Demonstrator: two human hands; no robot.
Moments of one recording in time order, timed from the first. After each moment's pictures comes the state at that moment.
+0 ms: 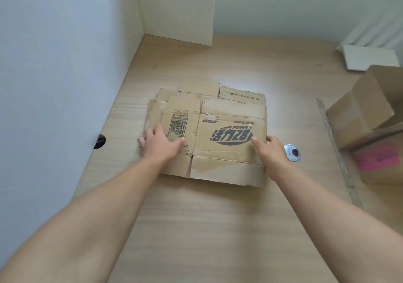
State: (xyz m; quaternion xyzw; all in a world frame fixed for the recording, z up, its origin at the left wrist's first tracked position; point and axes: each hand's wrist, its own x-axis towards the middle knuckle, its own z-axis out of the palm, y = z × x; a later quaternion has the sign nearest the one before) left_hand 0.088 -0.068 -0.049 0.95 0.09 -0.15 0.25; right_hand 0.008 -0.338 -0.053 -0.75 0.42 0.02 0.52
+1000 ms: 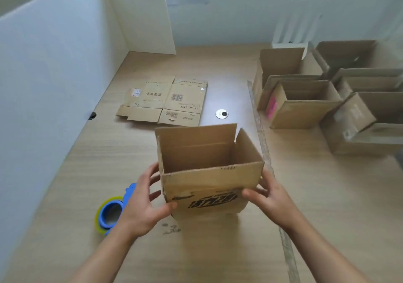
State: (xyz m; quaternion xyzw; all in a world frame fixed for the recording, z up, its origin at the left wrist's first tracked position) left_hand -0.329 -0.123 0.026 0.80 -0.13 -0.12 0.57; right_hand -0.399 -0.440 0.015 -0.75 0.06 0.00 0.66
